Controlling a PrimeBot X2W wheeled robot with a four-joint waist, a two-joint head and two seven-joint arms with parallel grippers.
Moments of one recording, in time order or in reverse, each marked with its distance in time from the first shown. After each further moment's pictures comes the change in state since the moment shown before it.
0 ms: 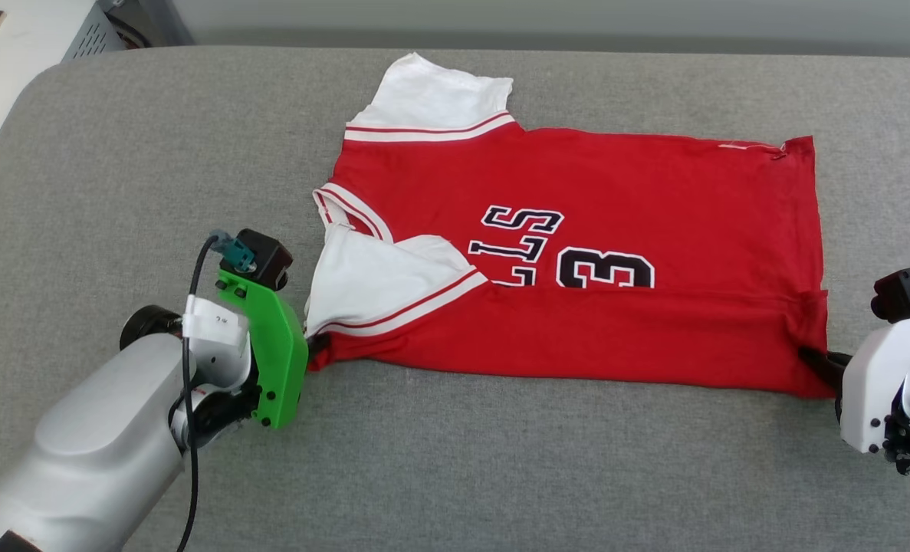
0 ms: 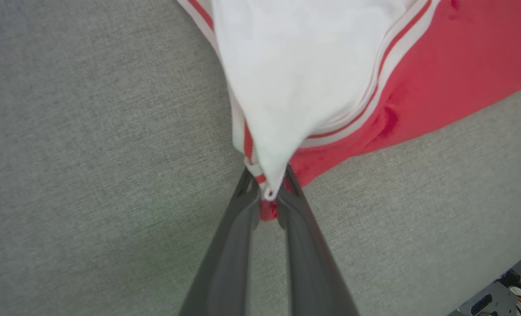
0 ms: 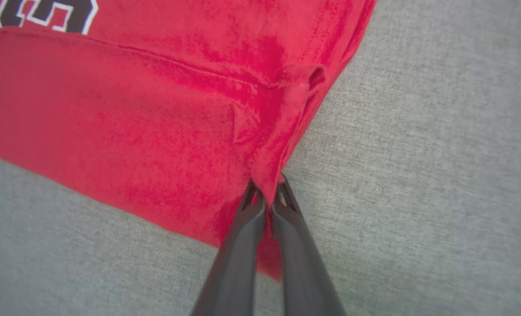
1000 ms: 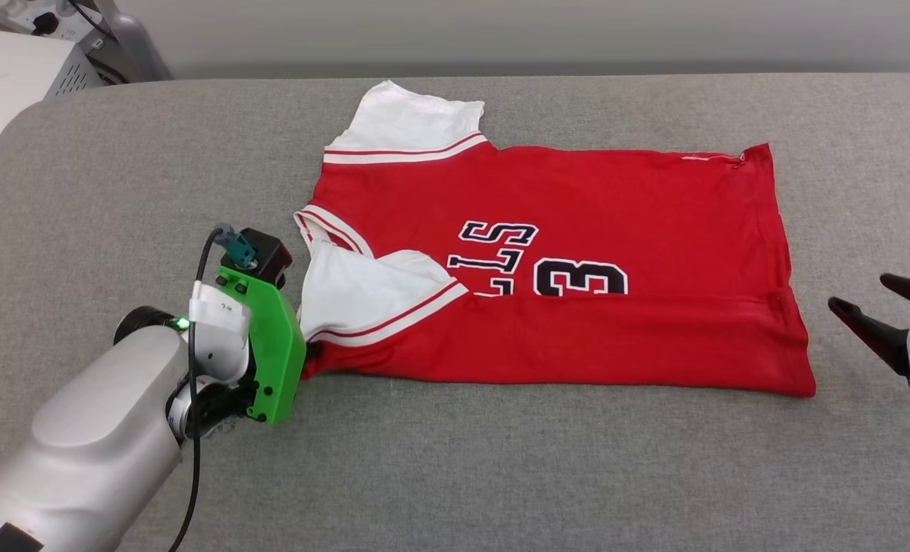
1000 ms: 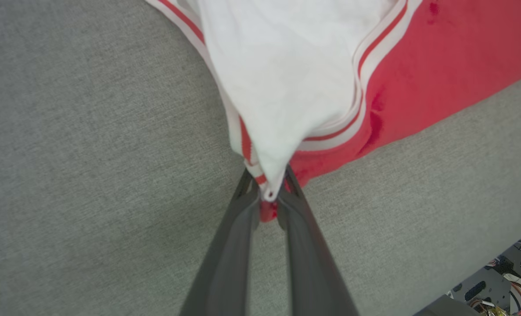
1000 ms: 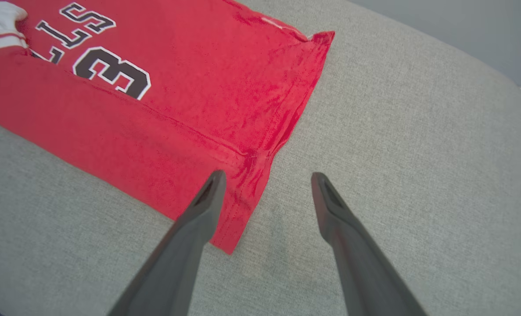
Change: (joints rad) left arm -0.009 -0.005 0.009 0.023 -0.015 0.000 0.095; right arm 0.014 -0.176 -0.089 -0.324 -0.072 0.001 0.092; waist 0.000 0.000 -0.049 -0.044
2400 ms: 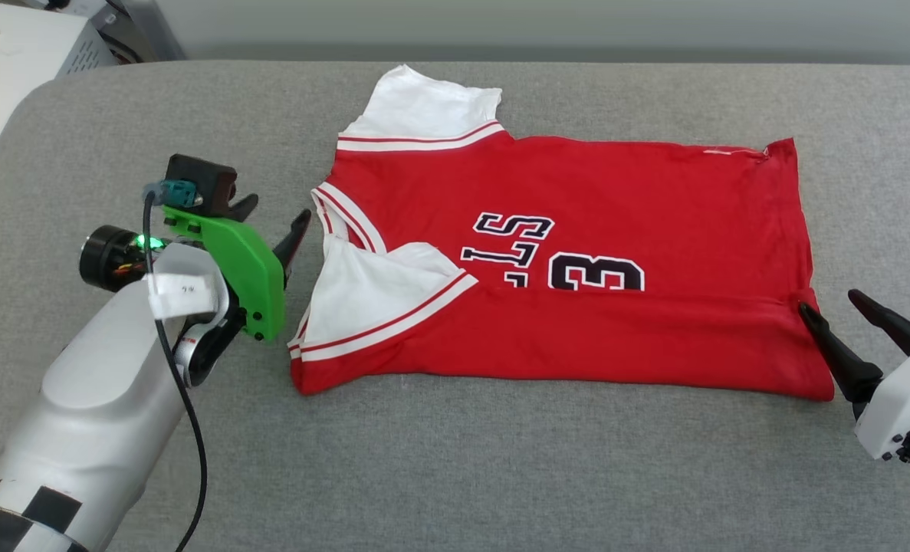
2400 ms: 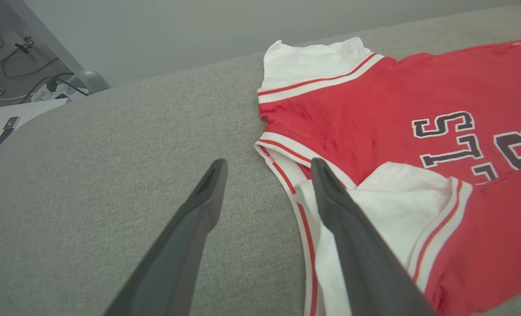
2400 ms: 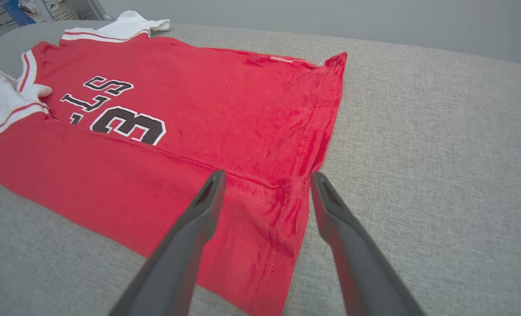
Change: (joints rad) left arm -0.044 -0.127 0.226 0.192 0.309 0.001 -0.482; right arm 0.112 0.169 -0.031 0.188 -0.038 0.000 -0.485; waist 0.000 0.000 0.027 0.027
